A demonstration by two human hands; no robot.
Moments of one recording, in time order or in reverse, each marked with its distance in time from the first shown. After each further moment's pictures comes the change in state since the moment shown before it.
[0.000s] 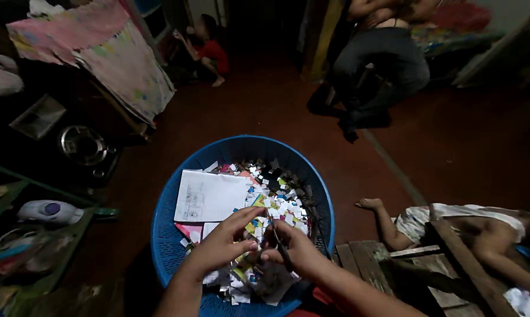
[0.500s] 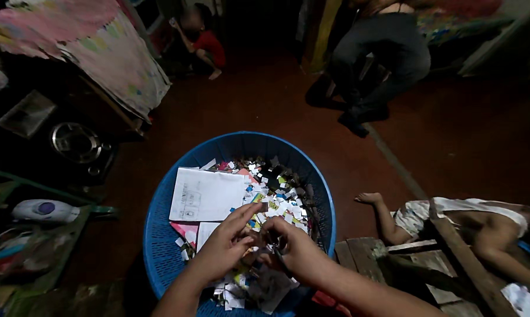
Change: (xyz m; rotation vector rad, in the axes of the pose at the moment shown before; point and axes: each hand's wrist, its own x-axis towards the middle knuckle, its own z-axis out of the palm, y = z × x) left_hand 0.011 0.013 0.024 -0.012 0.142 0.001; right_hand -0.006 -0.029 -0.014 -0.225 0.015 -0.024
